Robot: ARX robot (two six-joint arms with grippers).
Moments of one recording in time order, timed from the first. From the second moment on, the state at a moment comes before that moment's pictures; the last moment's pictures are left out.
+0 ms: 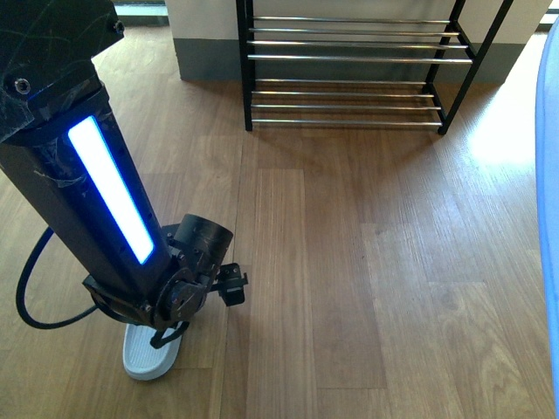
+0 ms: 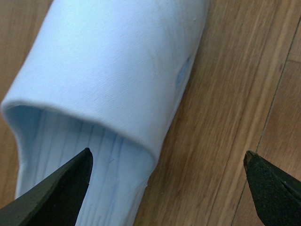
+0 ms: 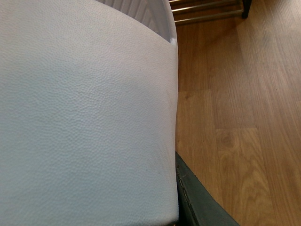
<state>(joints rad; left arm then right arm) -0.40 2.93 1.40 0.41 -0.29 -0.58 0.13 0.85 0.22 0.11 0.09 0.30</state>
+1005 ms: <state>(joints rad) -0.39 2.99 1.51 0.38 -0.25 -0.58 0.13 0.85 0.22 0.11 0.09 0.30</state>
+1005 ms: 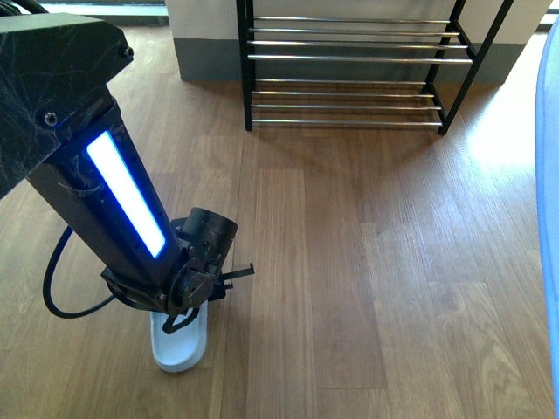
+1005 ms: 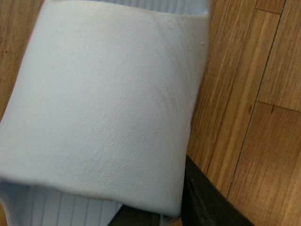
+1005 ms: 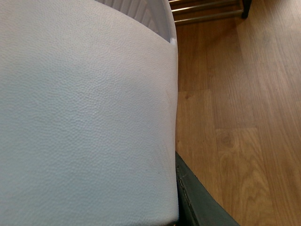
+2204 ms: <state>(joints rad) -0.21 1.66 0.50 0.56 -0.31 -0.33 0.13 0.85 0.22 0.11 0.09 0.30</state>
